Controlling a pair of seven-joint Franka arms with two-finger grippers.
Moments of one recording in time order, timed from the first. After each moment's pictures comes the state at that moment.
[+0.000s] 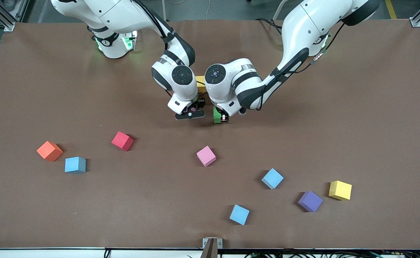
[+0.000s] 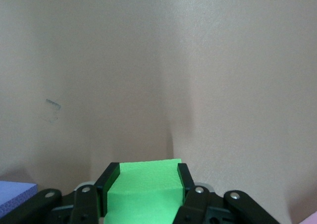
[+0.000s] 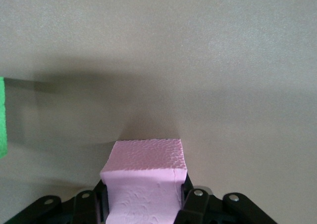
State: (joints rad) left arm -0.27 0.71 -0.69 -1.72 0.58 2.09 -2.69; right arm 0.54 0.51 0.27 -1.99 -0.11 2.40 0.74
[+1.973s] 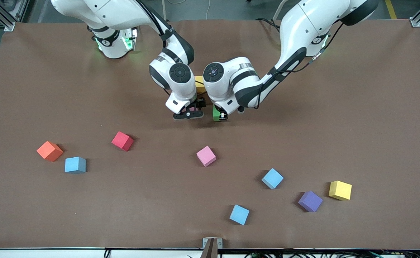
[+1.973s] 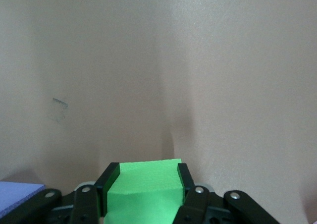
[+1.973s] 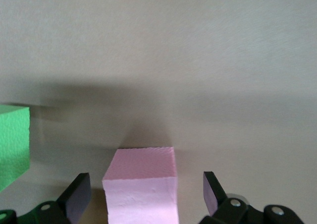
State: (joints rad) left arm -0.28 0.71 -0.69 -1.74 0.58 2.09 -2.69; right arm 0.52 0.45 0.26 -1.98 -0.11 2.35 0.74
